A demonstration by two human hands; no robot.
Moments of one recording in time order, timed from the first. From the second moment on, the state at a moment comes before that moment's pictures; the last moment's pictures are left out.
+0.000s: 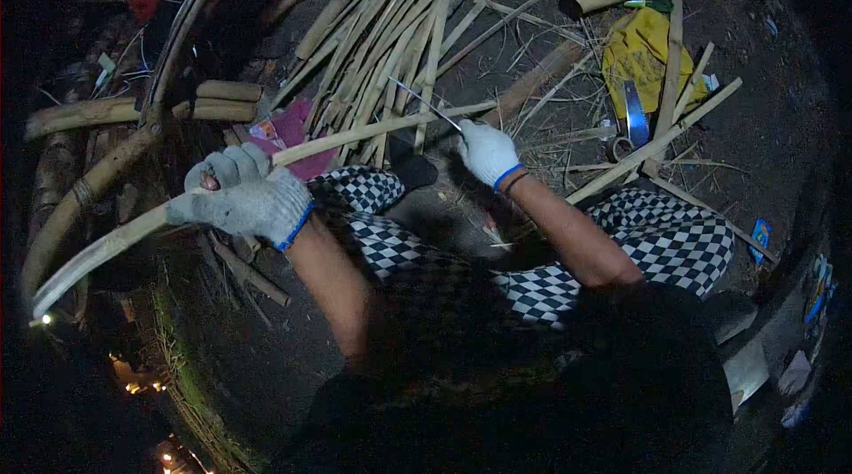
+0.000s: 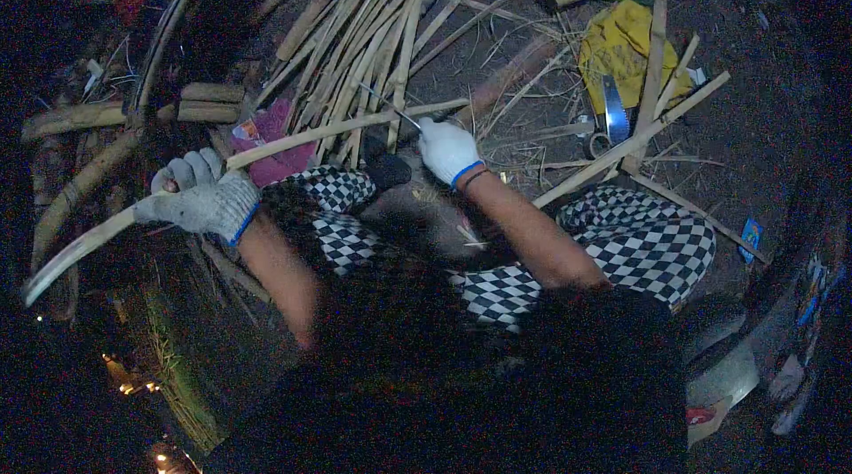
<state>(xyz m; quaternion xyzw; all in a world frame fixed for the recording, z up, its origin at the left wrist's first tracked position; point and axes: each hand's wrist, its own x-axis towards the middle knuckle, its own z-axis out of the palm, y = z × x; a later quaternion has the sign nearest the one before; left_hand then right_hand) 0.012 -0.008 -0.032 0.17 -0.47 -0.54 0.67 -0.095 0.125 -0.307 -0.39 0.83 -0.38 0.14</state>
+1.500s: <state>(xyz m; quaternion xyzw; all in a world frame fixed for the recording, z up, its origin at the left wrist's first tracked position) 0.013 -0.001 -0.025 0.19 -0.48 -0.52 0.69 -0.105 0.119 -0.312 -0.39 0.84 -0.36 0.12</state>
